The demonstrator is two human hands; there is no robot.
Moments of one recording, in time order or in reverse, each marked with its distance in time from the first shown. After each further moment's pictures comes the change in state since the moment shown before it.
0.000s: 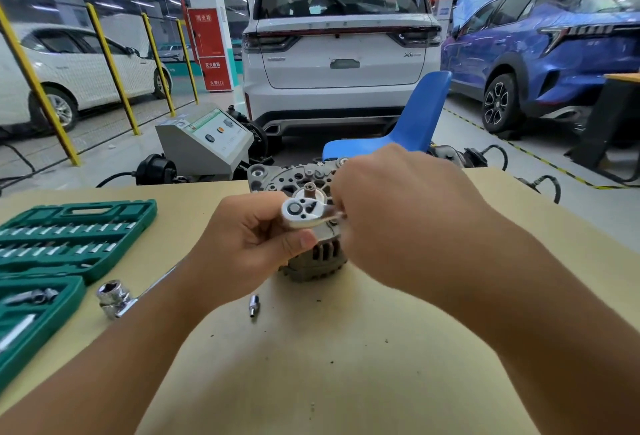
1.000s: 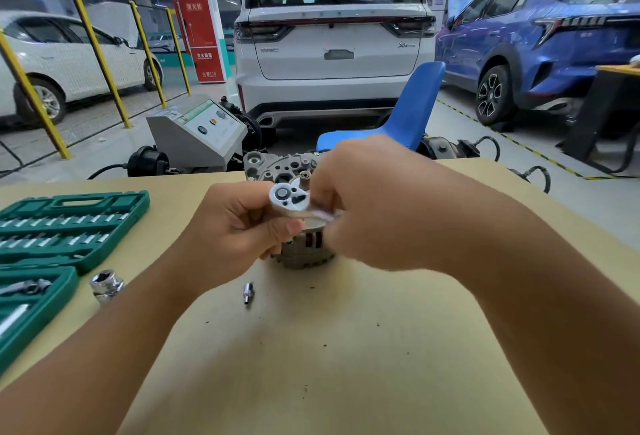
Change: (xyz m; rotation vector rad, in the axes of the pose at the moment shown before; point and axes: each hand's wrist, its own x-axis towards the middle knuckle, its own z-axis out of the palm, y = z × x) left_hand -0.003 -0.004 -0.003 -0.110 -0.005 -0.040; right_hand 0.004 0.004 -0.001 0.140 -0.133 -0.051
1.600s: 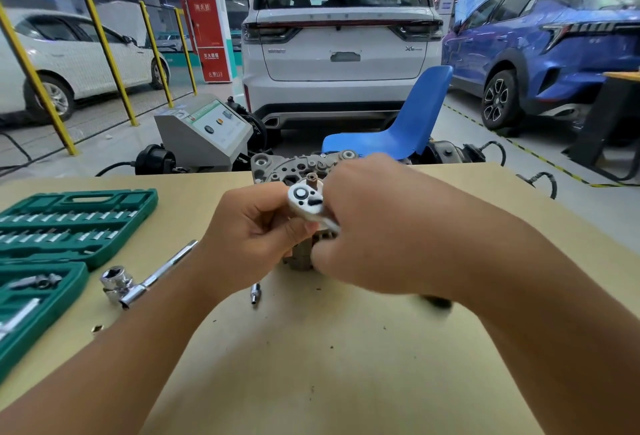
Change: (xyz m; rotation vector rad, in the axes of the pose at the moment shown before) left_hand -0.002 0.000 0.011 0.008 0.082 0.027; right_hand -0.004 -0.010 0.005 0.019 -0.026 -0.038
